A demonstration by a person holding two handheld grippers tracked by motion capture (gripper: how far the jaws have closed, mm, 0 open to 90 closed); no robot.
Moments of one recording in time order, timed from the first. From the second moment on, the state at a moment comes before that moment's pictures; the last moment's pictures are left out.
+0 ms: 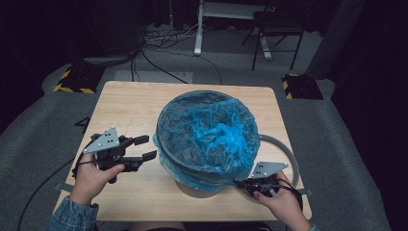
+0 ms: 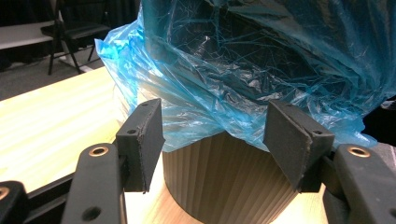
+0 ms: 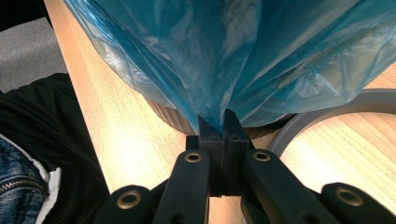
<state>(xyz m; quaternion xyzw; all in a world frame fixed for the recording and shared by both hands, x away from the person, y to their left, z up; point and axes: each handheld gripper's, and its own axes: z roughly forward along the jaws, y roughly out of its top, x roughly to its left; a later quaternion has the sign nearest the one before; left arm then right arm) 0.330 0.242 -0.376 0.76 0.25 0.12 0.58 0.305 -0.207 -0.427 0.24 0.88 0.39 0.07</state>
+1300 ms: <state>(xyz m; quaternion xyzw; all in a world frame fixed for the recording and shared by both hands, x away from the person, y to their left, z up) 0.343 0.222 -0.383 0.81 0.23 0.13 0.52 0.305 -0.211 -0.410 0.24 0.87 0.43 0.06</state>
